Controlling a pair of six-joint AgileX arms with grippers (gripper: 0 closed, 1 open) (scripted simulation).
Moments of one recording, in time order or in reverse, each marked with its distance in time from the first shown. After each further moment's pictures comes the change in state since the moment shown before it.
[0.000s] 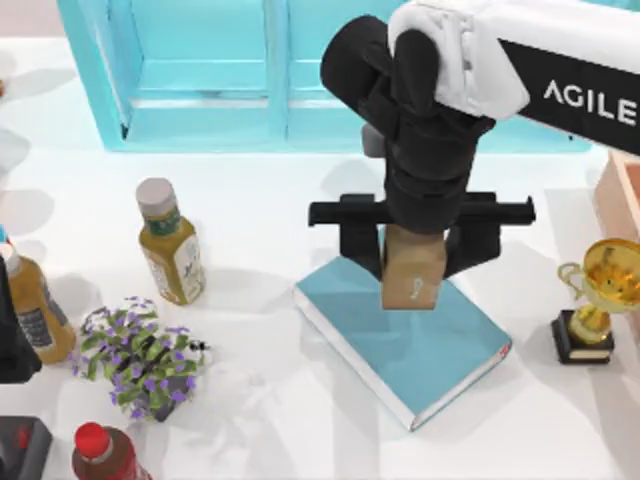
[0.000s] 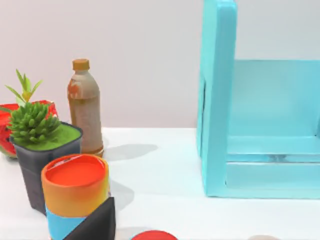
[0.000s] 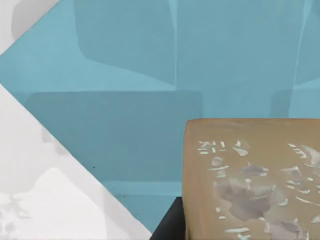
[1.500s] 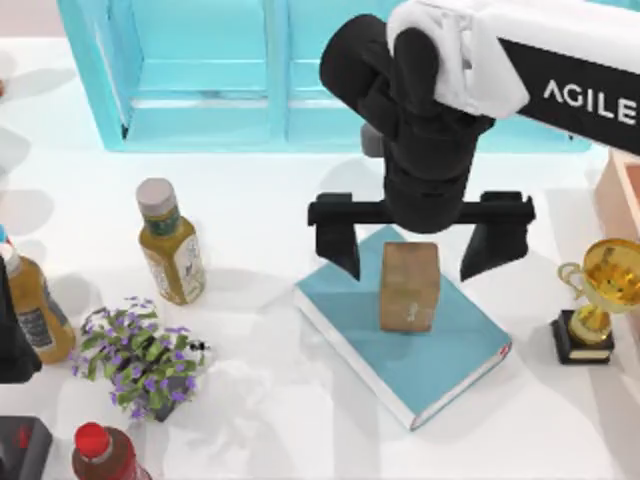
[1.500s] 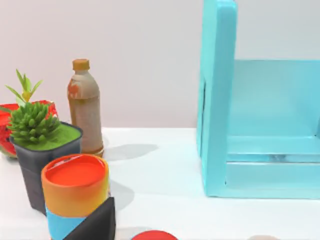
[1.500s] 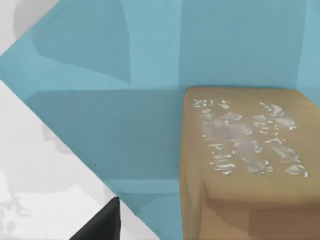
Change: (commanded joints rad) left arm 0.000 0.000 0.000 0.000 0.000 0.000; right arm -0.001 0.001 0.003 -0.004 0.000 0.000
